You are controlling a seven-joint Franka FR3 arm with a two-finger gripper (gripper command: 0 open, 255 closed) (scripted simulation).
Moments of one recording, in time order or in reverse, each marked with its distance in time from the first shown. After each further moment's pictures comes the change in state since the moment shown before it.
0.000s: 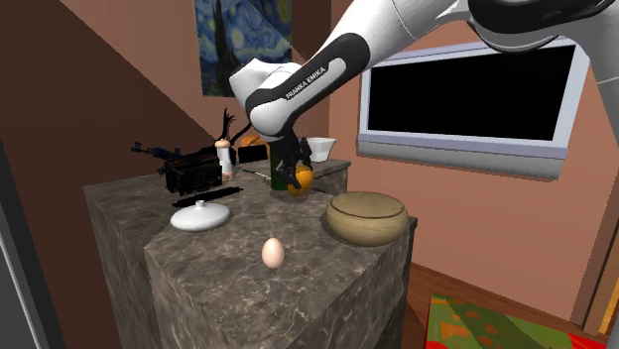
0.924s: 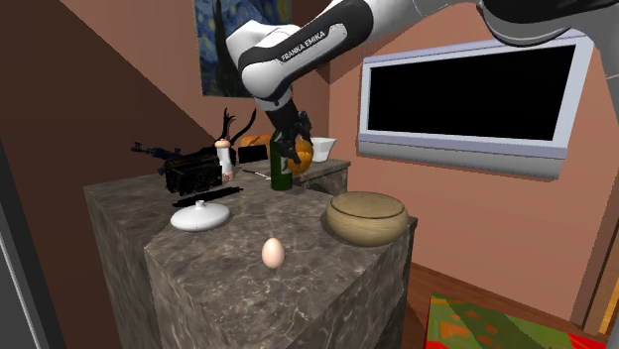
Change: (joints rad) arm 0.006 -0.037 0.003 0.125 0.020 -0.141 -0.085
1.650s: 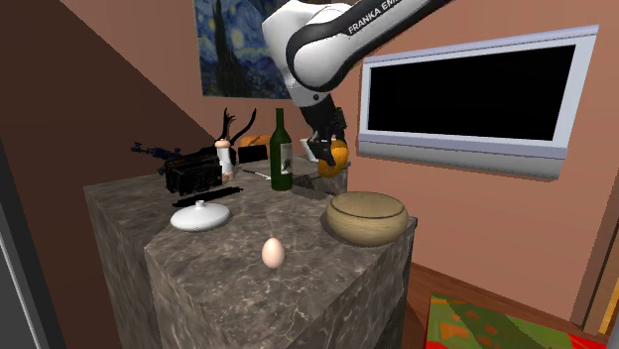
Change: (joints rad) arm 0.004 -0.382 0.006 -0.486 -0.025 0.080 0.067
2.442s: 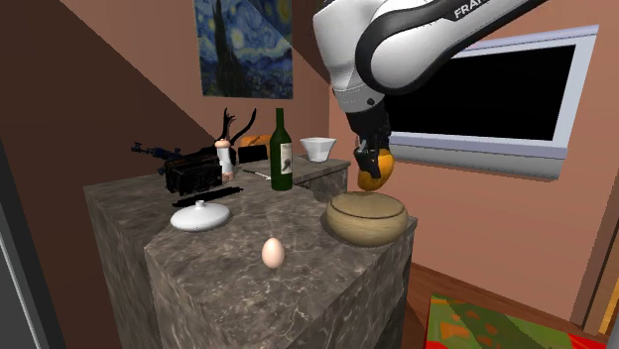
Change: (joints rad) arm 0.007 -0.361 0.005 -0.407 -0.015 0.028 0.041
